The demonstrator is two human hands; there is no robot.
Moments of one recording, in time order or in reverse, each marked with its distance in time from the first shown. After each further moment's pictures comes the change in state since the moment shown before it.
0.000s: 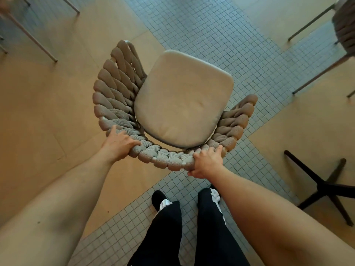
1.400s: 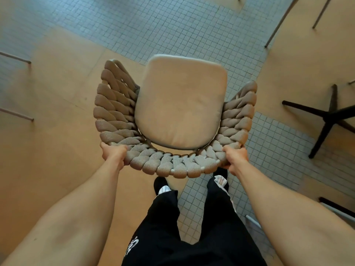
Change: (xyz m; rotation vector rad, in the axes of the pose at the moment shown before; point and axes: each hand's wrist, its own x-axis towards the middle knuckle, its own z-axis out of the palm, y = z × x) left_hand 0.052 -0.100 0.000 -1.677 0.138 -0.963; right_hand 0.001 -0.056 0.013 2.281 0.339 1.125
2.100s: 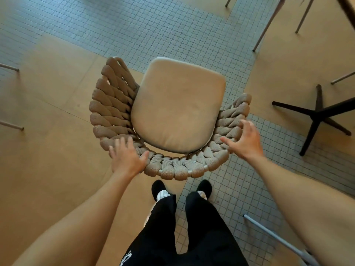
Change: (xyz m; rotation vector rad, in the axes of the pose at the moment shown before) left_hand -0.025 -0.012 0.001 1.060 -0.121 0.868; right_hand 0.010 -0.040 -0.040 -0.871 0.077 -0.847
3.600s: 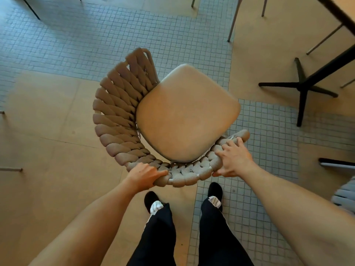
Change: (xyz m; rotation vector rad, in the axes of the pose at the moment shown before) left_hand 0.012 -0.031 -0.004 0.703 -0.337 1.026; right_hand -0.091 -0.042 0.059 -0.864 -0.473 -0.232
